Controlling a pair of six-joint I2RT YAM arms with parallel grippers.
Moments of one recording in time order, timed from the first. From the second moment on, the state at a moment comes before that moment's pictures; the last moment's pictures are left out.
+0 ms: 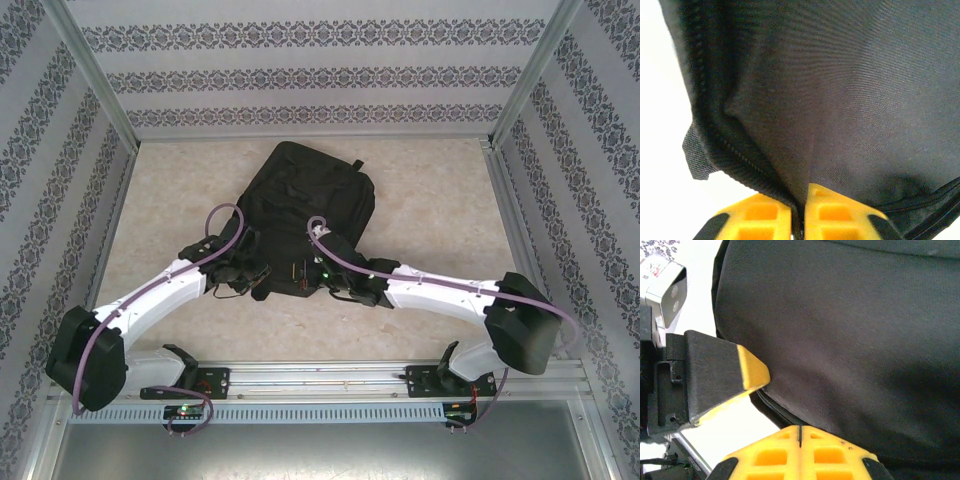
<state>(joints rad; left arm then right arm) -0.50 1.25 0.79 -0.61 0.12 -1.23 0.97 1.43 0.85 -0.09 -0.02 0.84</state>
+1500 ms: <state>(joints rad) -0.63 1.37 0.85 -0.53 0.28 -1.03 0.53 1.21 0.80 -0.29 0.02 0.65</state>
